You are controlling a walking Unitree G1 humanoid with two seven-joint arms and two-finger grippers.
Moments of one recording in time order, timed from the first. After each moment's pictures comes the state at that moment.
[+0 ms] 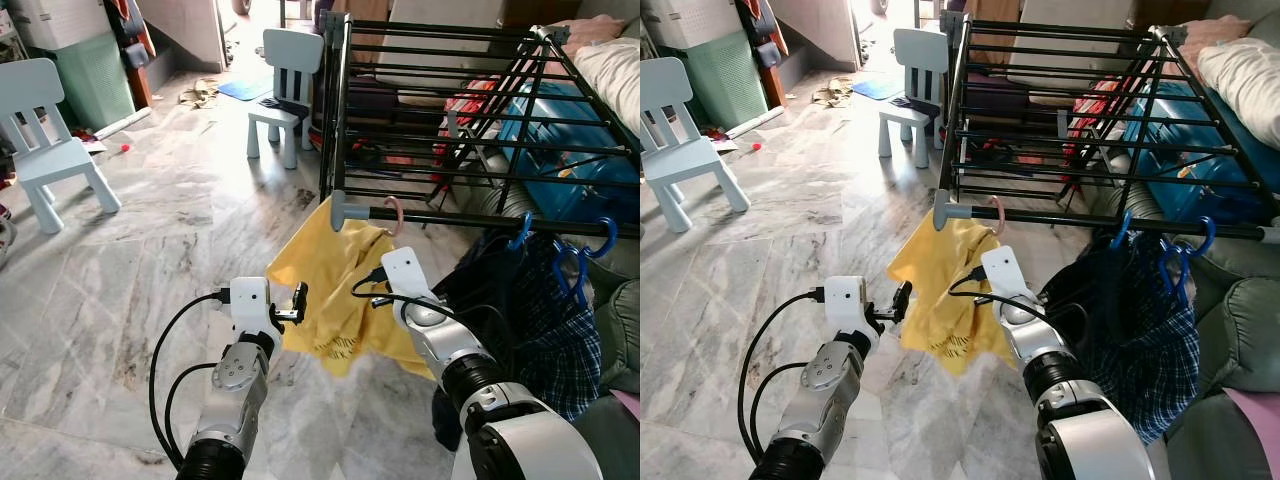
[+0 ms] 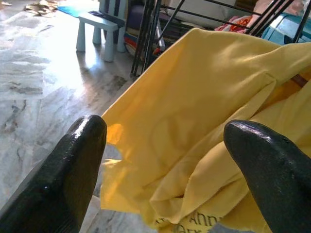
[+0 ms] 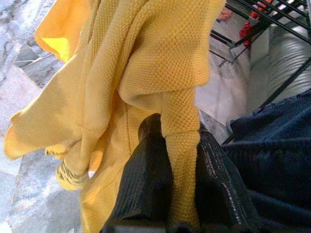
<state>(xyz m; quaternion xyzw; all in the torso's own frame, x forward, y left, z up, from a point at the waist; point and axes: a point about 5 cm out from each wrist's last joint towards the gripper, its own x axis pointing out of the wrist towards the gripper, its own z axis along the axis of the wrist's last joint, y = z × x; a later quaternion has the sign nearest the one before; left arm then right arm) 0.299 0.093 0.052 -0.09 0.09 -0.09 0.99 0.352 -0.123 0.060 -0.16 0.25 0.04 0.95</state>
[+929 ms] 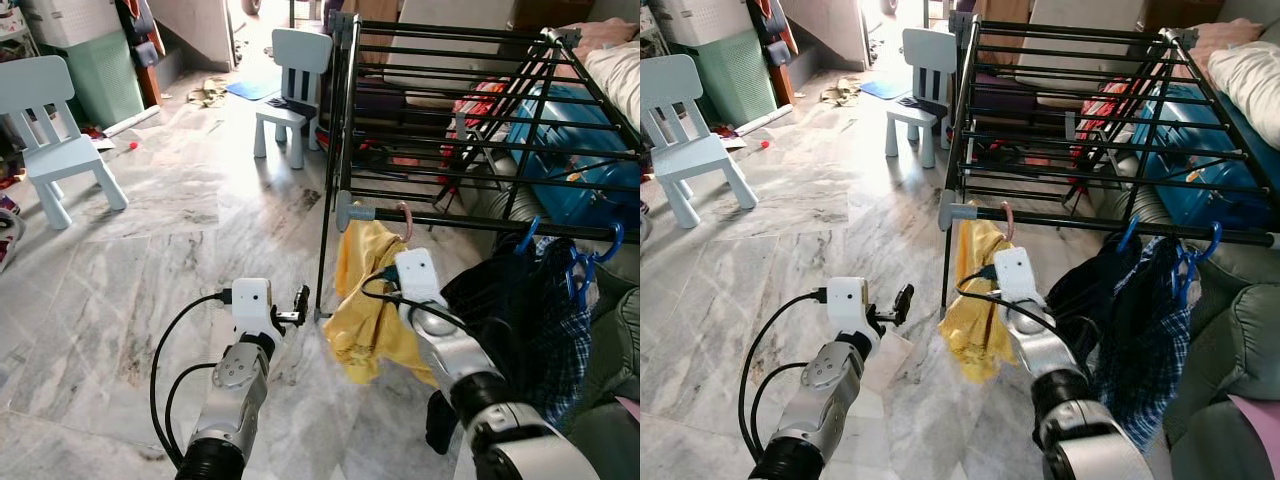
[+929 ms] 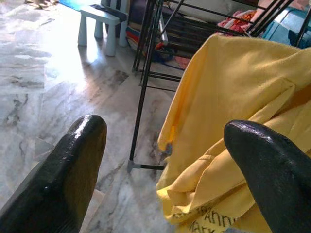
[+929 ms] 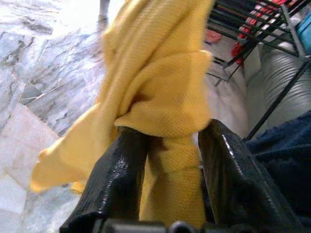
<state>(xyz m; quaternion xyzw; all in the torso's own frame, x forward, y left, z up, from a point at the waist) 0.300 0.091 0.052 -0.09 0.10 -0.10 0.99 0.344 -0.137 0.060 -0.11 0.19 0.02 0.97</state>
